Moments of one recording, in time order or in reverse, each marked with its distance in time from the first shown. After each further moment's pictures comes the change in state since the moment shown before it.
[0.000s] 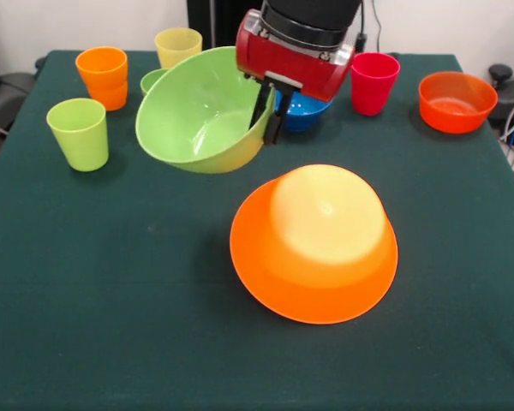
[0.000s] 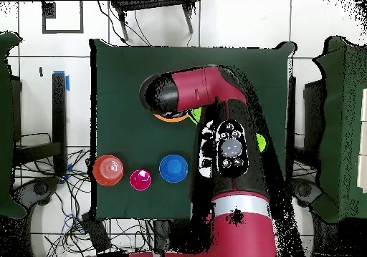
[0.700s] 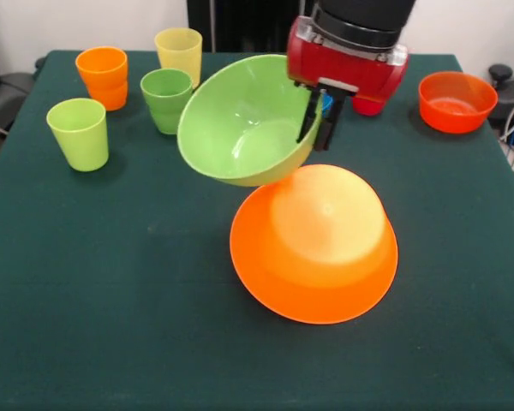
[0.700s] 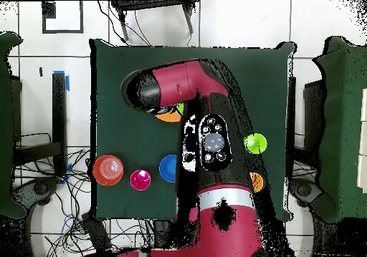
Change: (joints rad) arm 0.038 0.005 0.047 -0.026 0.000 0.011 -0.026
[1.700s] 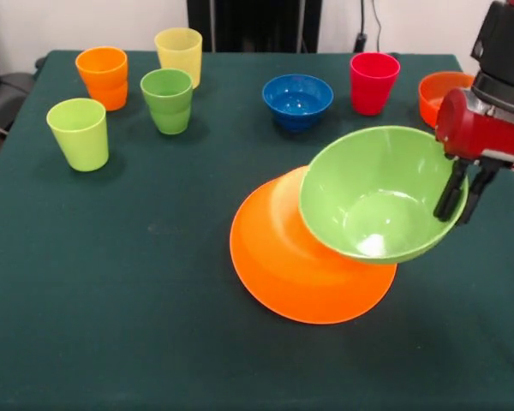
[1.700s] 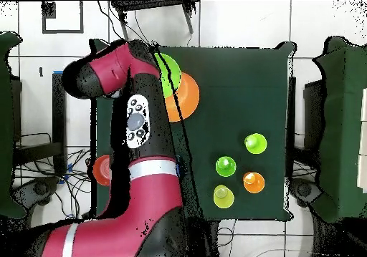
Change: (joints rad) arm 0.247 0.216 -0.085 -0.331 -0.045 0.007 0.000
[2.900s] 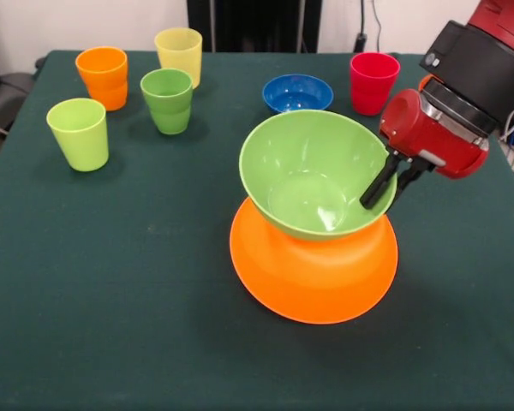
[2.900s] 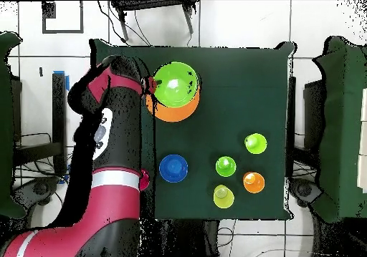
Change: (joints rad) arm 0.165 0.116 -0.299 -0.032 -0.036 0.000 0.000
